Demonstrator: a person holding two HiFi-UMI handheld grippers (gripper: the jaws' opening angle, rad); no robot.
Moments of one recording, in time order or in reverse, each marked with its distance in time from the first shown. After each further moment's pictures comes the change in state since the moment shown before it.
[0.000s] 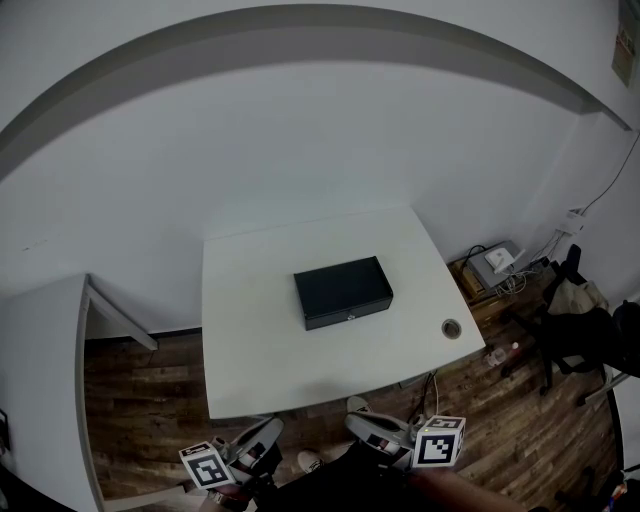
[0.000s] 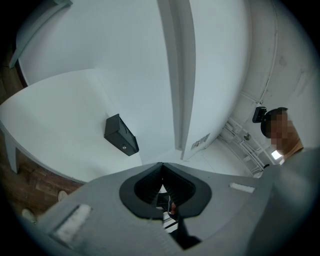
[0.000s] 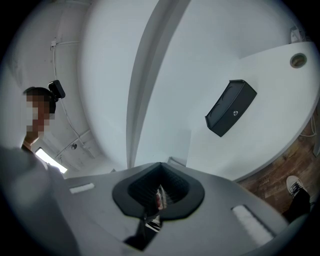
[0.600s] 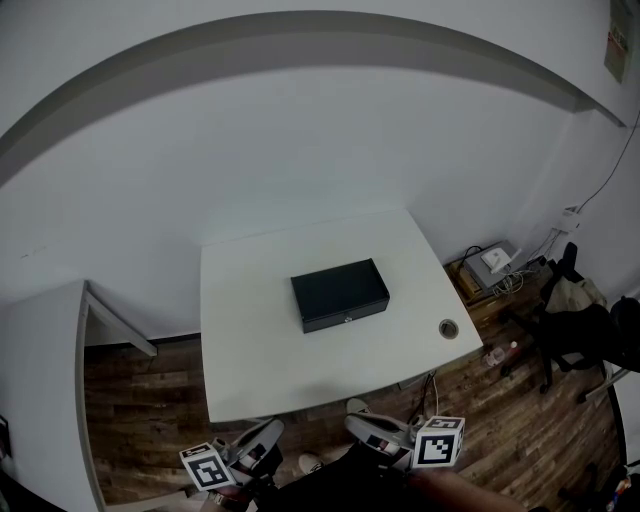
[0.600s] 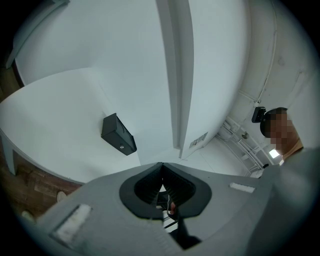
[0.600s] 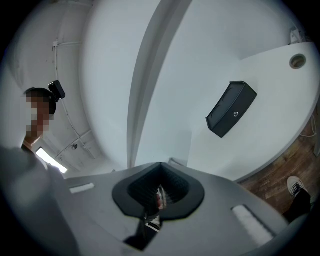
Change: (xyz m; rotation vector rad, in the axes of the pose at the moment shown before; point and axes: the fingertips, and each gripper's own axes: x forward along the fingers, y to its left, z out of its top) left arm 0.003 -0.004 -0.001 0.011 0.015 -0.019; right arm -0.003 0.003 0.000 -0.004 -0.015 0.008
